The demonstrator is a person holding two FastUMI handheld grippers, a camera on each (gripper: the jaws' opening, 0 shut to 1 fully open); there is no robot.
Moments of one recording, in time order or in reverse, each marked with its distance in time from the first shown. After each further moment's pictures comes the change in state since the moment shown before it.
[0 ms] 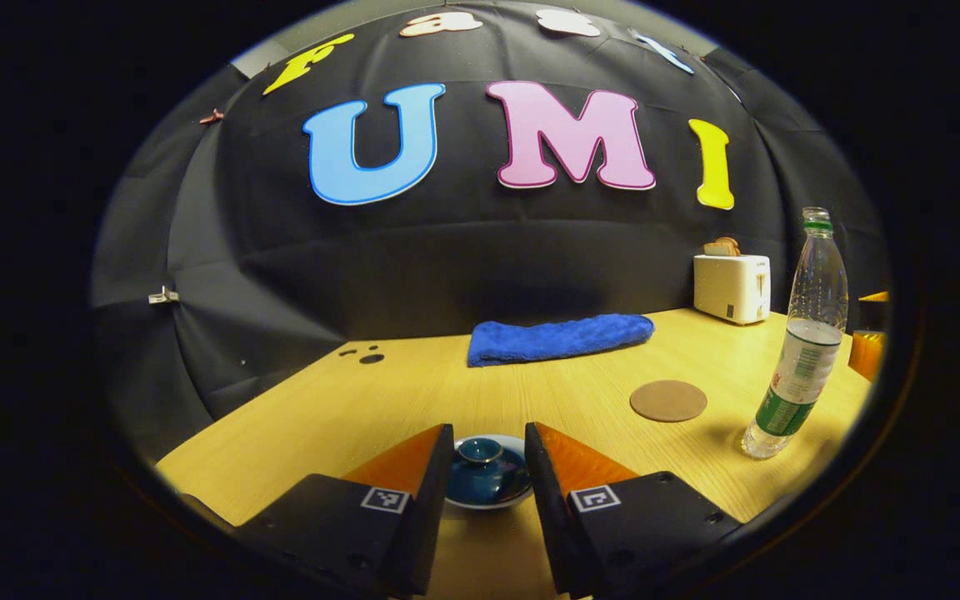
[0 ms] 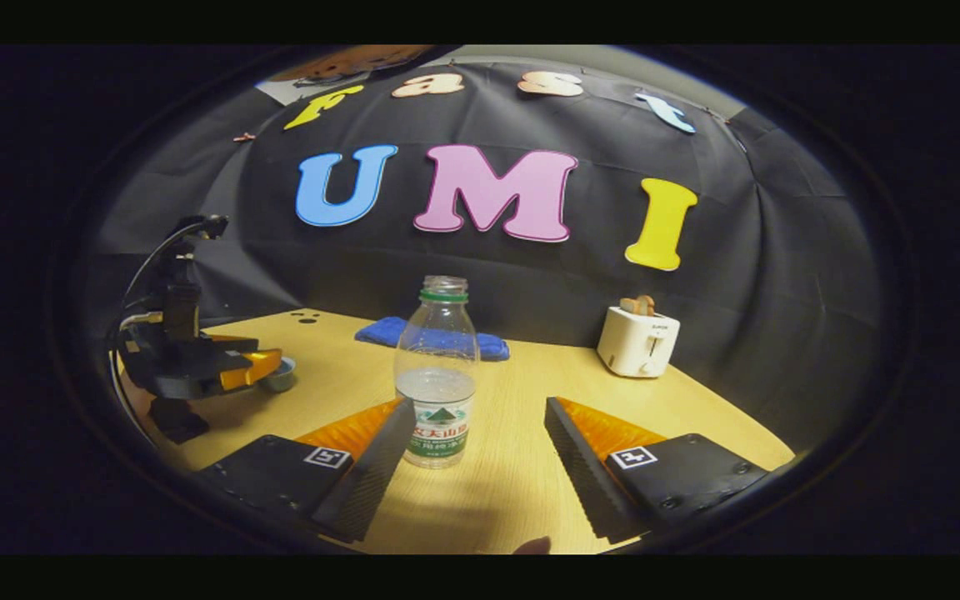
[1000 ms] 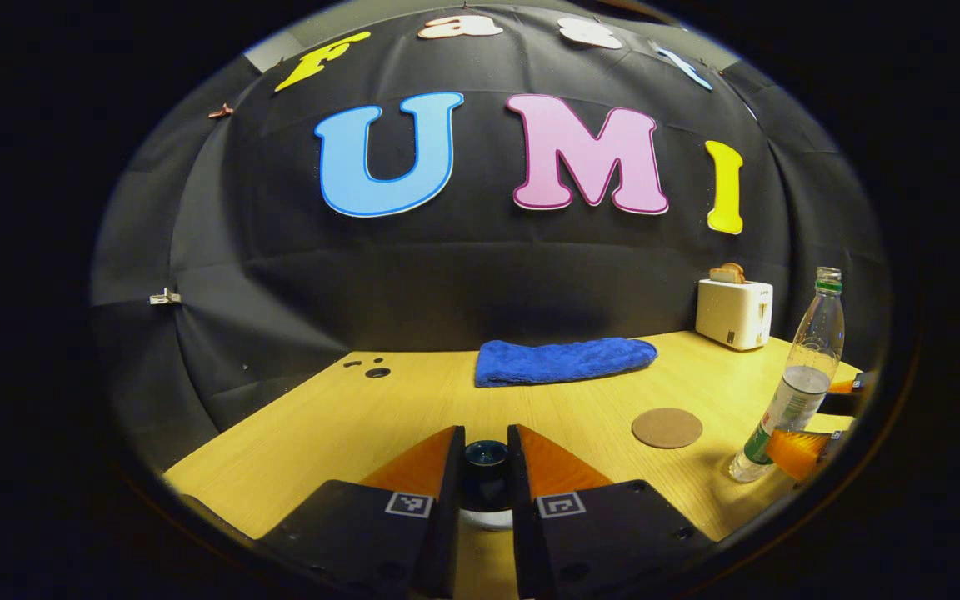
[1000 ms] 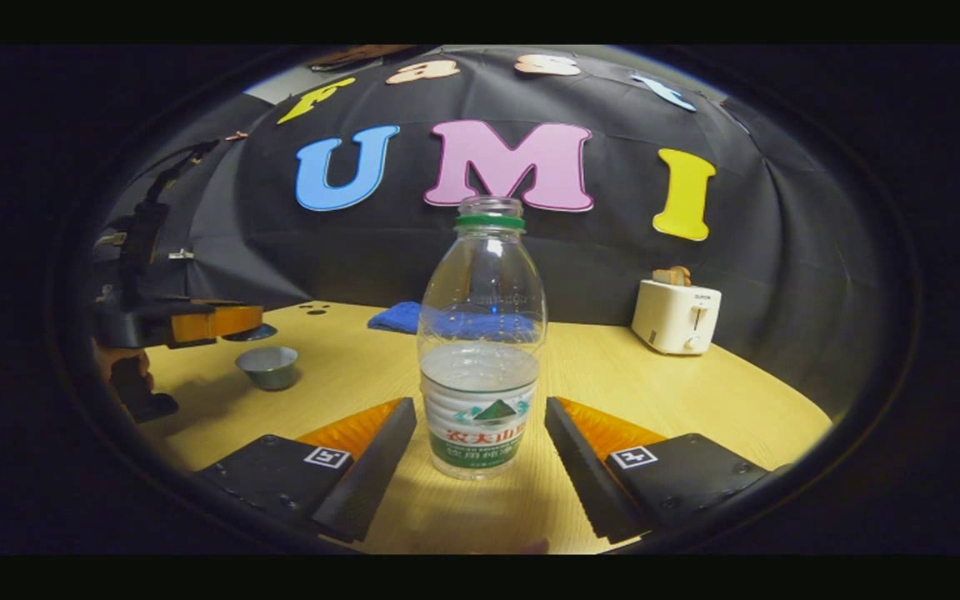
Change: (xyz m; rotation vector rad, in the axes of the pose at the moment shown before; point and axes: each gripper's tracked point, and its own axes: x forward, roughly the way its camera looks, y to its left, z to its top) left arm -0.009 0.023 0.032 -0.054 -0.011 0.015; right arm 0.057 0.036 -0.034 0.068 0.030 0.039
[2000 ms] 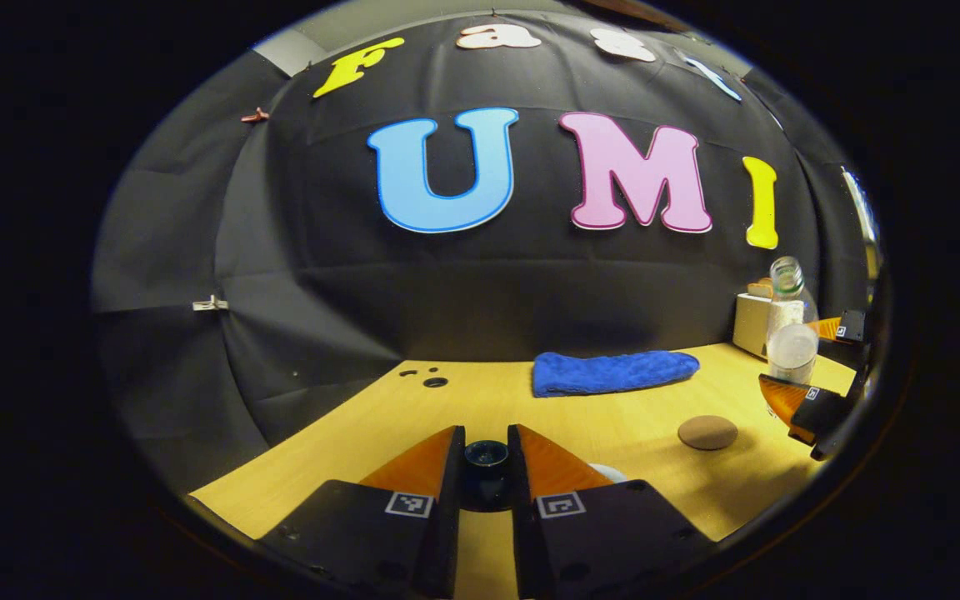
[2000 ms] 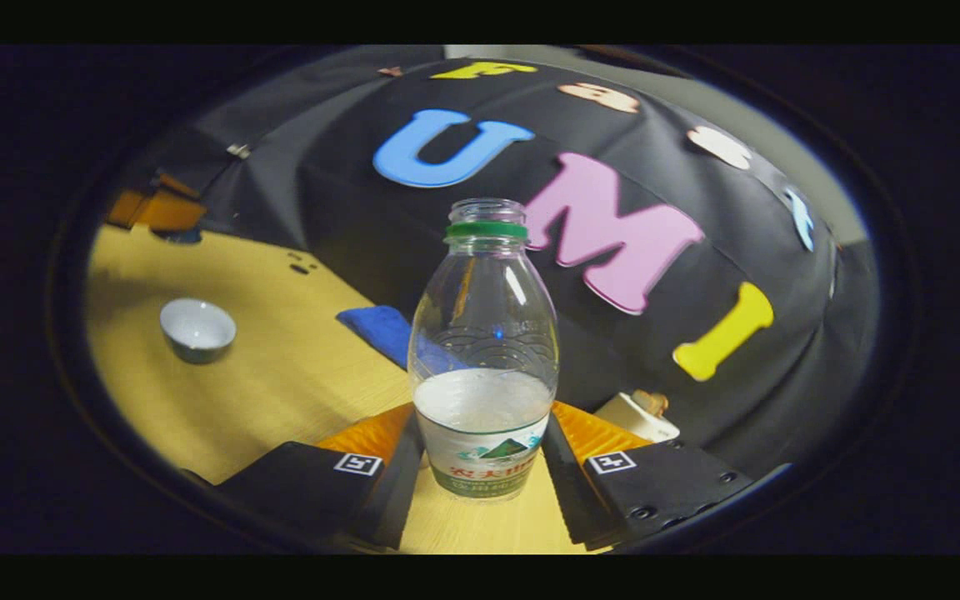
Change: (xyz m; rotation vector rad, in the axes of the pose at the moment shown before) left arm -0.034 0.078 0.022 -0.019 -0.031 0.137; right arm 0.073 0.033 0.071 -0.670 -0.098 -0.038
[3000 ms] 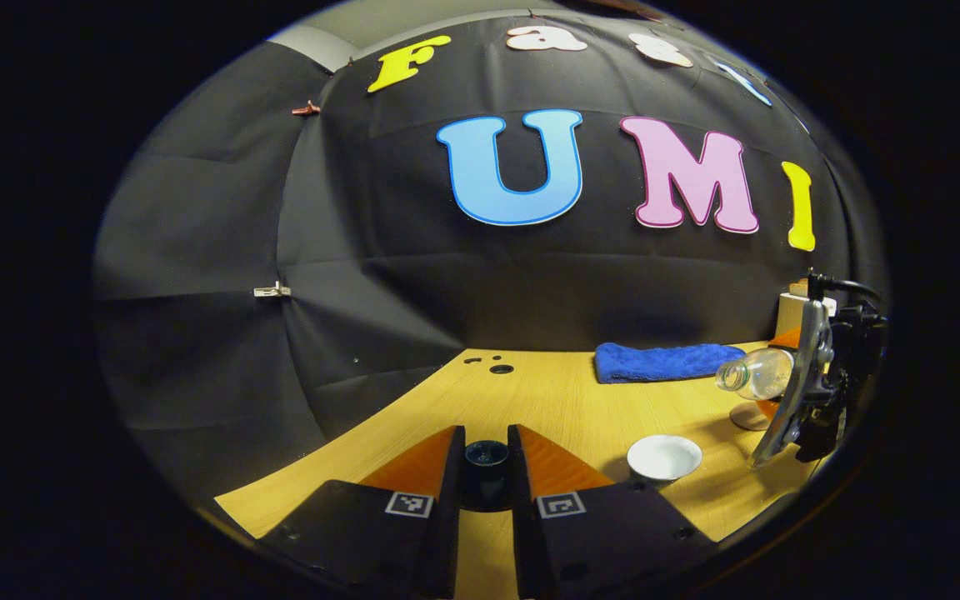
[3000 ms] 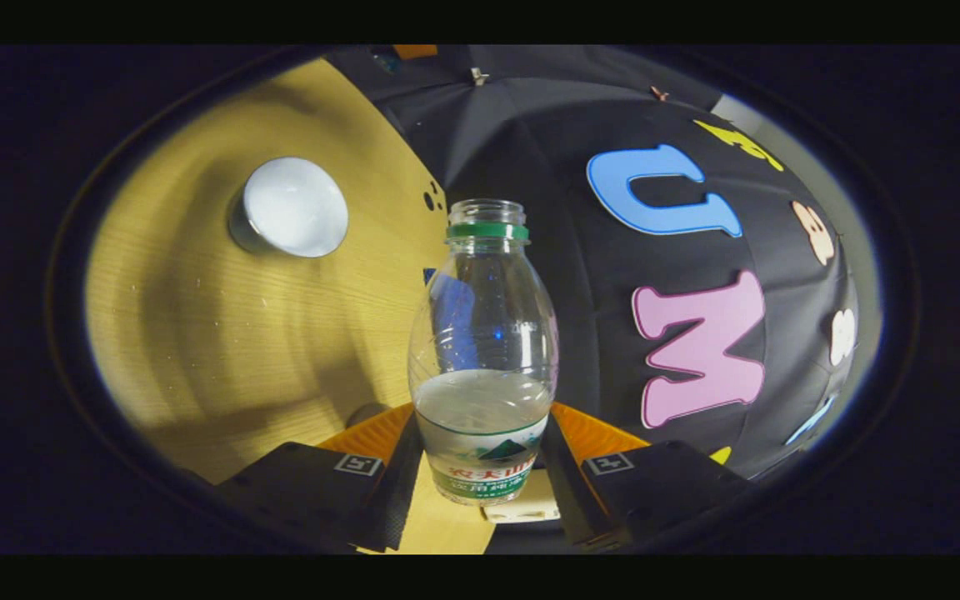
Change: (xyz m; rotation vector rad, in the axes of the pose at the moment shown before) left arm -0.035 0.073 -0.021 -0.027 0.028 0.132; right arm 0.036 0.068 0.014 -0.687 -0.006 0.127
